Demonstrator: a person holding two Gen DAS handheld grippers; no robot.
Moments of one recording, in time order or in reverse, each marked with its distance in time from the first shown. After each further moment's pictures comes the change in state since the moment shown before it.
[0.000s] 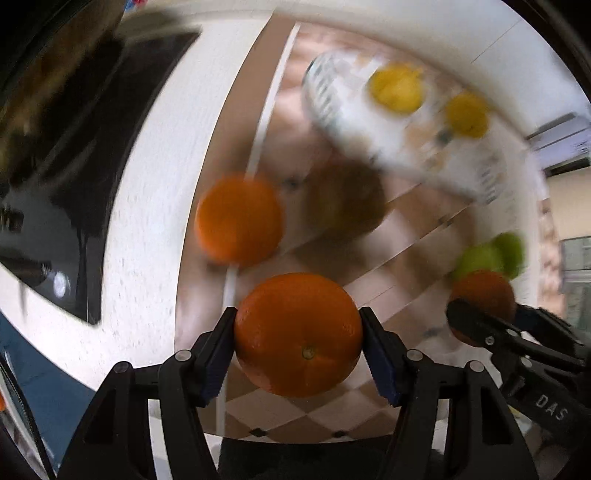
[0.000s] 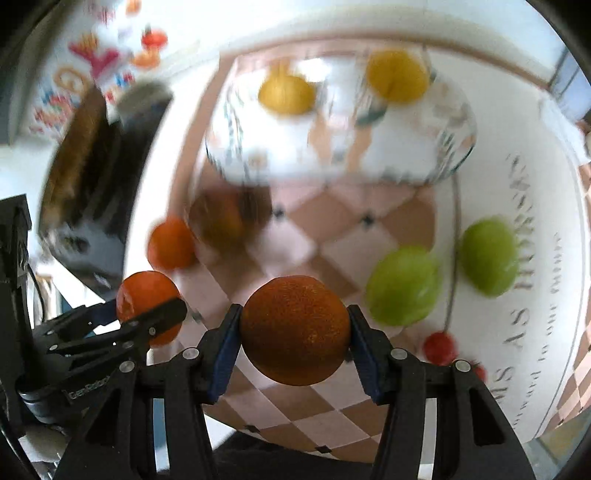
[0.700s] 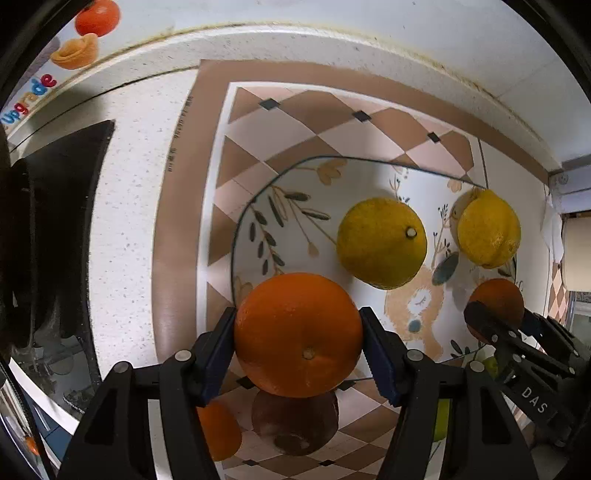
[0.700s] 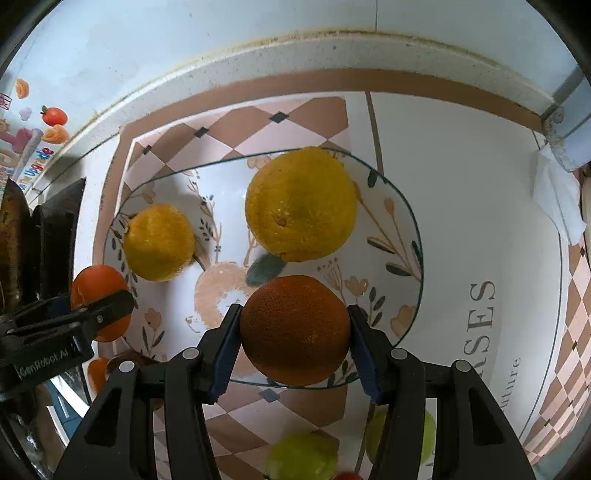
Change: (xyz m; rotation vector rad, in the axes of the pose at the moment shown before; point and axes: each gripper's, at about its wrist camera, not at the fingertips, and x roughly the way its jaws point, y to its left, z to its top) left arm 0.051 -0.035 0.164 0.071 0.080 0.063; right arm 0.059 -0.067 0.151 0.088 0.026 -0.146
